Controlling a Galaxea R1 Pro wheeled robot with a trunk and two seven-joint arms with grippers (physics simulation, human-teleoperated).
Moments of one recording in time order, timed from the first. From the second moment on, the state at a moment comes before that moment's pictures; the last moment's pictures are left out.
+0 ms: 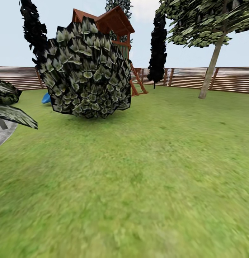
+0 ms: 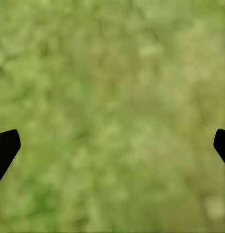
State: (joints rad) left arm -0.22 0.11 0.03 -0.22 0.07 -0.25 0.01; right arm -0.02 -0.08 -0.01 -0.58 0.00 -0.30 0.00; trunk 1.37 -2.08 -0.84
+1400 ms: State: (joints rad) left arm -0.22 0.11 0.03 -0.22 0.07 -0.25 0.01; right arm -0.02 -0.08 0.00 -0.58 0.00 -0.30 0.00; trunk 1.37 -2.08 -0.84
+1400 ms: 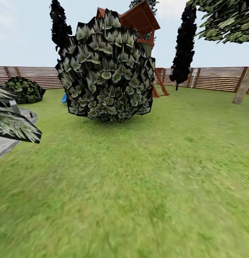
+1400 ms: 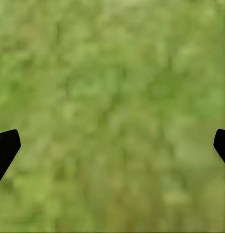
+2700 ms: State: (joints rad) left arm -0.22 0.11 0.03 -0.22 0.07 -0.25 0.01; right arm -0.02 -0.08 0.00 -0.58 0.00 -0.30 0.00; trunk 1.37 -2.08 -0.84
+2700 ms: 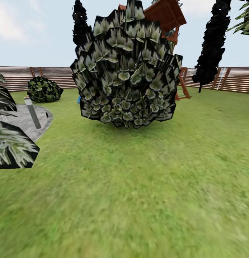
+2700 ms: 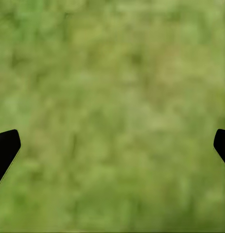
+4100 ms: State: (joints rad) left arm -0.22 0.11 0.03 -0.22 0.07 -0.25 0.00; right arm -0.02 -0.08 0.00 -0.58 0.00 -0.30 0.00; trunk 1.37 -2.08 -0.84
